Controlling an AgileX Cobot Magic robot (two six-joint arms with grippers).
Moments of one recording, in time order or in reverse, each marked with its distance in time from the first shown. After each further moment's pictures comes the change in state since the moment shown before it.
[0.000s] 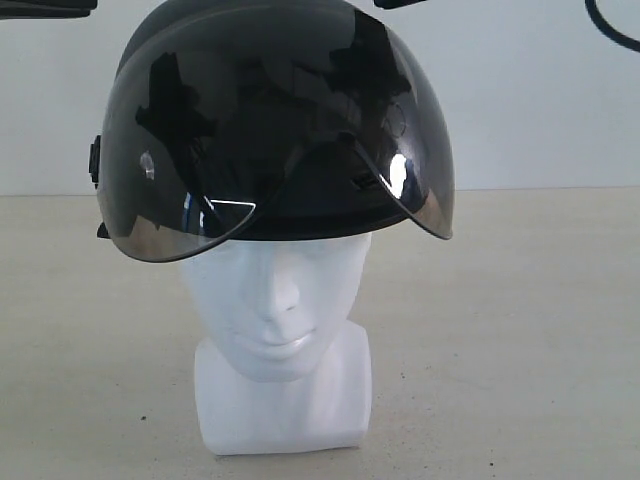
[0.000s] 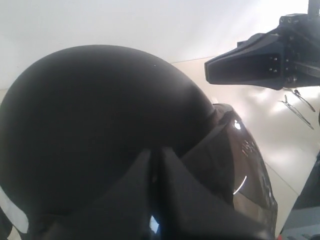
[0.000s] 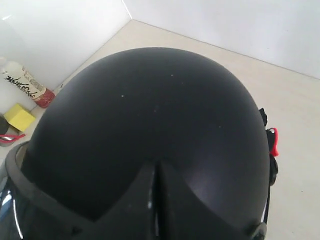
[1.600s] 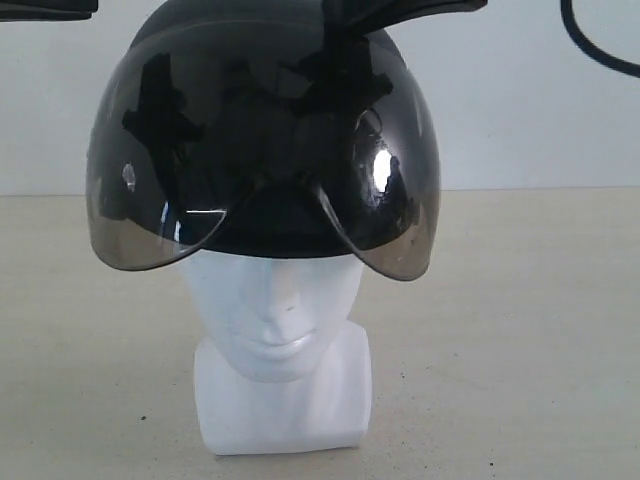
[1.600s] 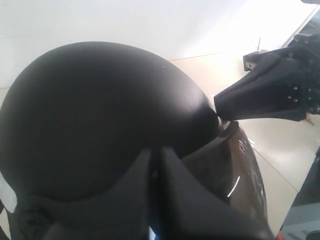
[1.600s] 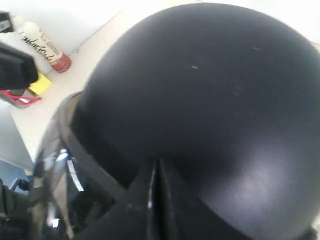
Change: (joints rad) left arm 0.000 0.000 0.000 0.000 0.008 0.007; right arm 0.158 -0.018 -0.011 -0.121 0.057 0.092
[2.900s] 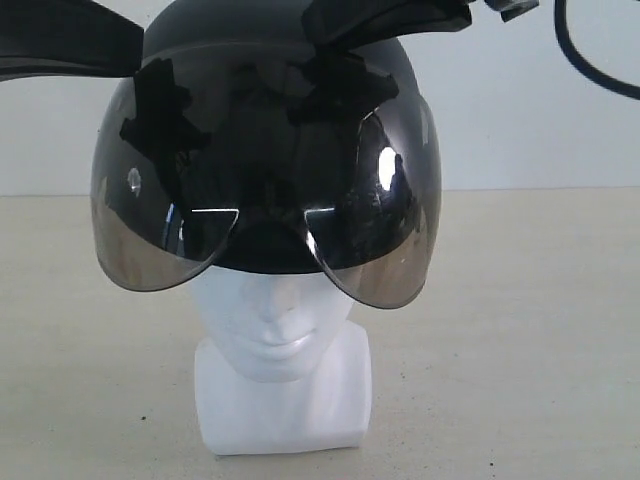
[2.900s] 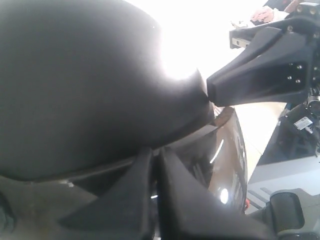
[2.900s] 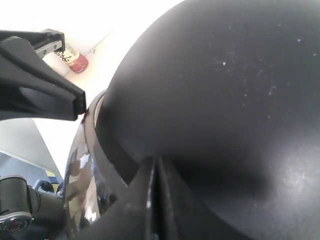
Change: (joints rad) left arm 0.000 0.087 0.007 -0.069 0.134 0.061; right arm 0.035 -0.015 0.057 0.008 -0.024 0.057
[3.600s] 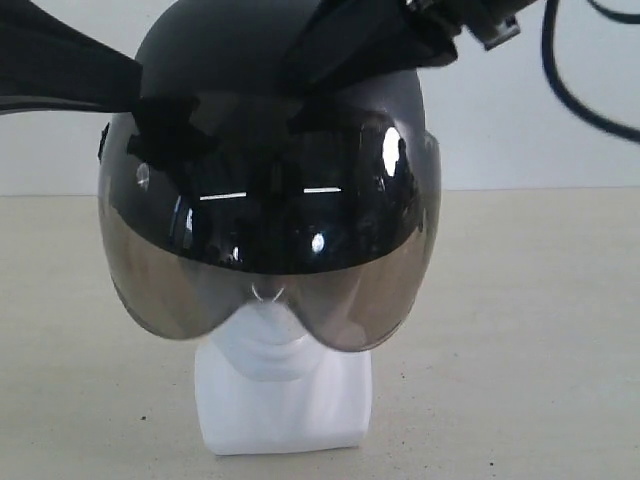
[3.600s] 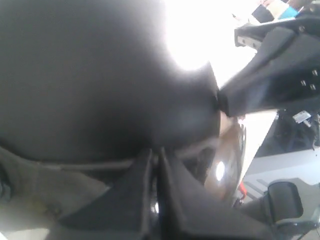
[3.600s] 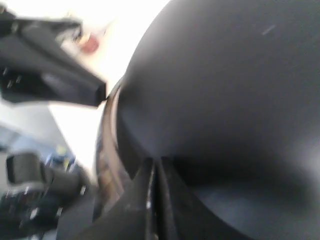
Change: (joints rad) left arm 0.000 -0.010 0.048 0.006 0.010 0.000; right arm 0.050 -0.004 0.016 -0.005 0.042 0.000
